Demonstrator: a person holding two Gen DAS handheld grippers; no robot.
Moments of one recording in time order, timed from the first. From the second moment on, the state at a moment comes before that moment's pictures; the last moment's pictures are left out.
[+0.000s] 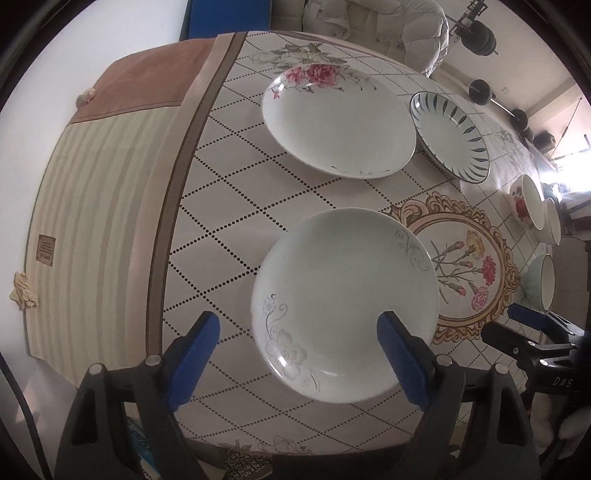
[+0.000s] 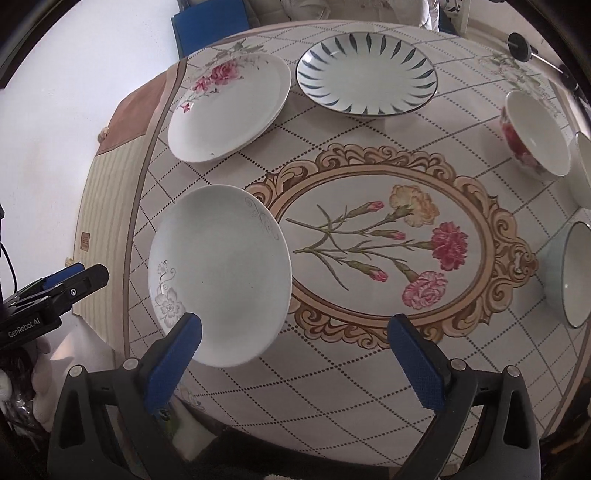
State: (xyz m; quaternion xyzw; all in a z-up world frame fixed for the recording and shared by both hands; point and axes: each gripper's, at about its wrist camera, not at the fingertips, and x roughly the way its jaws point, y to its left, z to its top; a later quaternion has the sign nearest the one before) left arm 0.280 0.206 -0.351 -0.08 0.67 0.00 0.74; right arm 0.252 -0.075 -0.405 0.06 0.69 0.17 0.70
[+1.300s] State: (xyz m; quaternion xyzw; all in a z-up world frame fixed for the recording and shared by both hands) left arm 0.296 0.204 -0.453 -0.03 0.74 -0.08 0.67; right arm 0.277 -0.045 -0.513 0.12 0.75 0.19 0.62
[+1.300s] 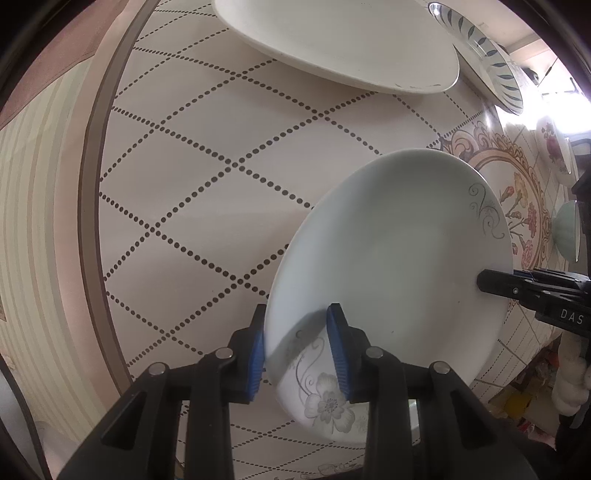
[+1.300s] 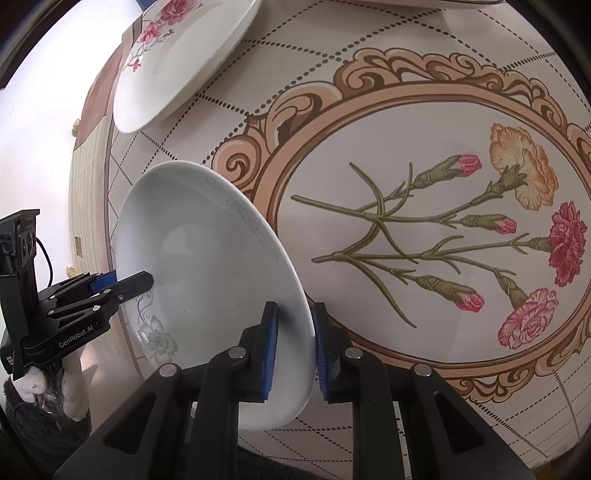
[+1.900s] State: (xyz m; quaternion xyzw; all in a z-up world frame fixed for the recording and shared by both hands) left arm 0.351 0.081 -0.433 0.01 0.72 -0.13 0.69; right arm 0.311 -0.202 -0.476 0.17 0.73 0.13 0.65
